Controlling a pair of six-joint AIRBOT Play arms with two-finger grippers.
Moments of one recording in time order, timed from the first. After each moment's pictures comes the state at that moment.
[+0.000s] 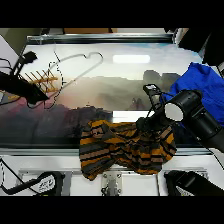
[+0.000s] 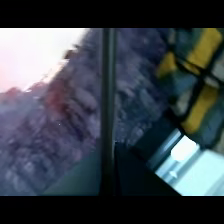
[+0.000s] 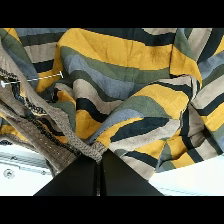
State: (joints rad) left arm 0.24 -1.30 1.48 1.10 -1.69 -0.56; right arm 0.60 -1.05 1.20 -1.54 1.57 1.99
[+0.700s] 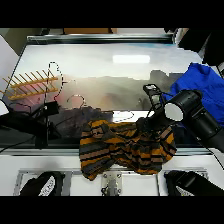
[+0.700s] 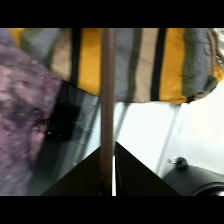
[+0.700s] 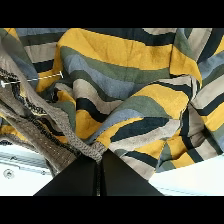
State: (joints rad) left arm 0.15 -0.87 0.91 1.10 -1.75 -0.24; right arm 0.60 -1.05 1.20 -1.54 1.57 1.99
